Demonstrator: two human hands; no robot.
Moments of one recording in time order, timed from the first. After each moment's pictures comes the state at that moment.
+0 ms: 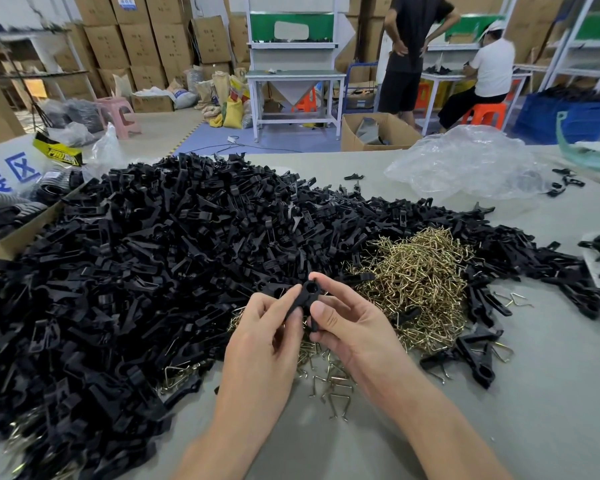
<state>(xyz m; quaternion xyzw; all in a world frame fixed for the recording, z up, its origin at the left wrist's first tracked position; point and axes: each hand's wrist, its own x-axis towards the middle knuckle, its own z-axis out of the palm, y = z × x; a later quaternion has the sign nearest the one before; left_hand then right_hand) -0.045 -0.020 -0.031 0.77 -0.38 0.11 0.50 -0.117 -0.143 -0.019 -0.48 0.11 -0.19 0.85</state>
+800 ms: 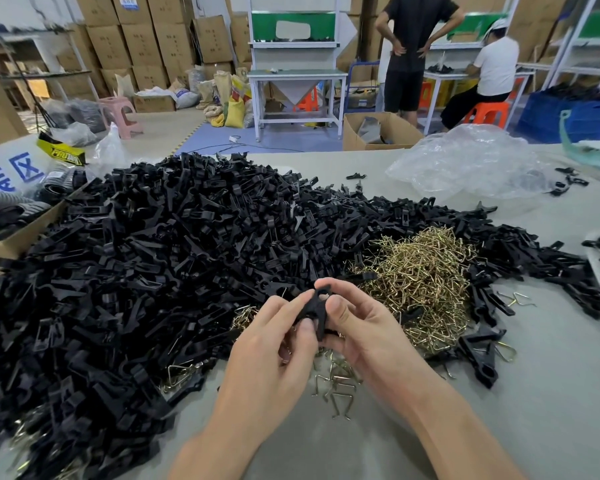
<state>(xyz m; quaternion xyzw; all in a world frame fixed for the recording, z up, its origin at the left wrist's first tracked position) -0.050 -0.011 -0.022 0.76 -0.43 0.06 0.49 -0.123 -0.150 -0.019 -0.52 0.09 -0.17 0.83</state>
